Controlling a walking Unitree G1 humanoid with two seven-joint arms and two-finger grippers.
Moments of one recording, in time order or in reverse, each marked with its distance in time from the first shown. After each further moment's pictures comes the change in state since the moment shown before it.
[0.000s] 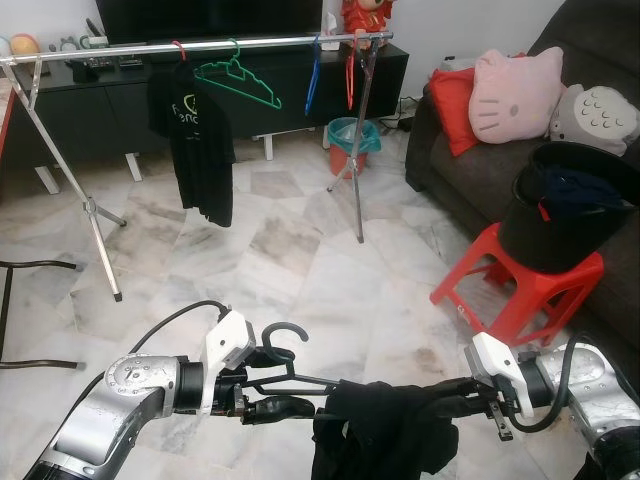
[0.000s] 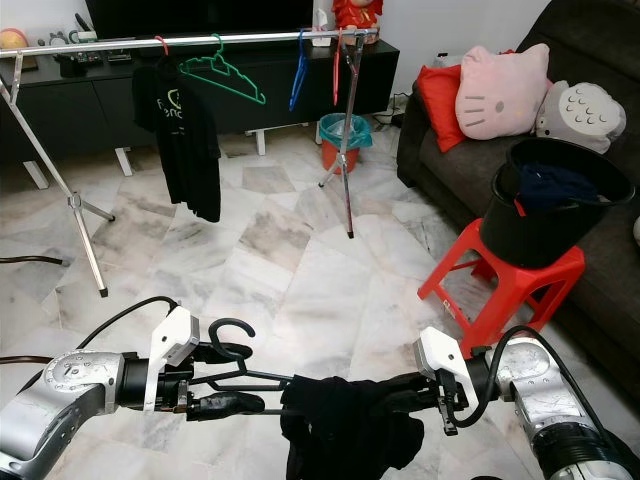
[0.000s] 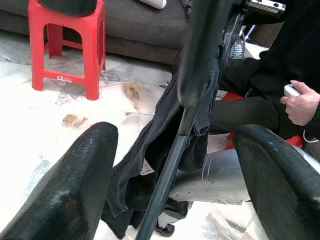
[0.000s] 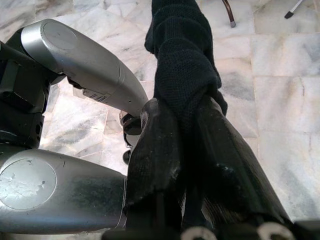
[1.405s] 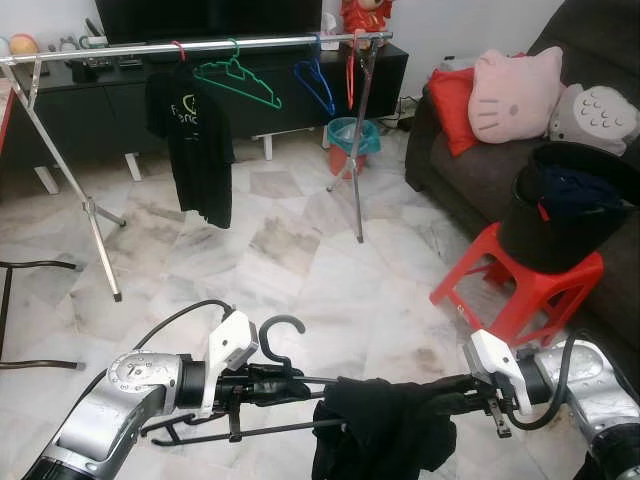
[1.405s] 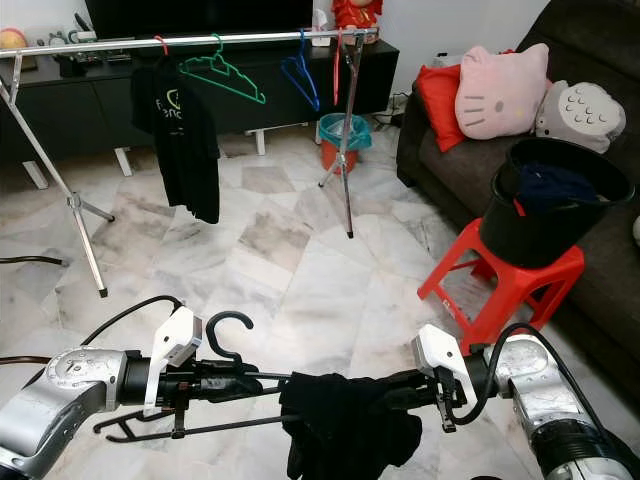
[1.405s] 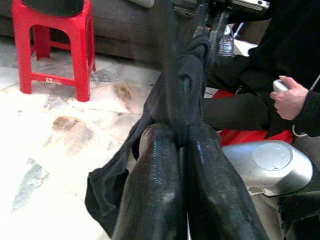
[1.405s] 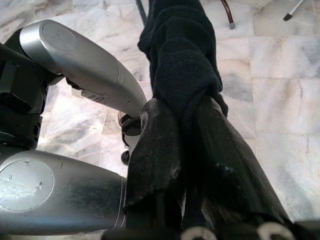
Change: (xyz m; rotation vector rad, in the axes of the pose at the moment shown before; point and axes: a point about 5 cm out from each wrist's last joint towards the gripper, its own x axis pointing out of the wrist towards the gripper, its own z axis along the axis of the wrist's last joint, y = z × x) left arm 0.001 -0.001 0.003 0.012 0.005 -0.050; right arm 0.001 -0.002 0.003 -0.010 0.000 0.001
